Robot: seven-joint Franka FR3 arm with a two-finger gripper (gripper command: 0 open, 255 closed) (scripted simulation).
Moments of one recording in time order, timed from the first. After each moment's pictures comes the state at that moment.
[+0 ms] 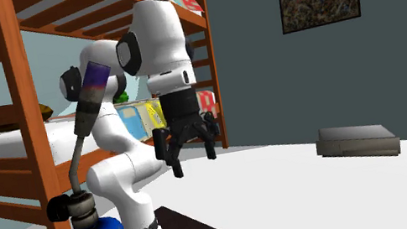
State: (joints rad) arm -0.06 -0.64 -0.03 -2.36 0.03 1.81 -0.02
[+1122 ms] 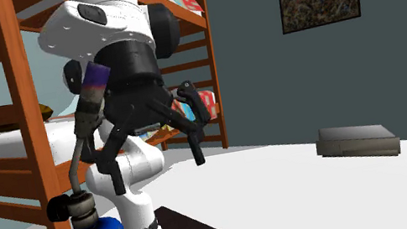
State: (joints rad) arm -0.23 -0.37 -0.13 -2.09 -0.01 2.14 0.17
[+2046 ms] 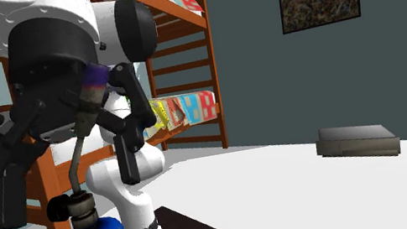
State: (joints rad) arm -0.30 -0.28 -0.19 -2.02 -0.02 2.32 0.26
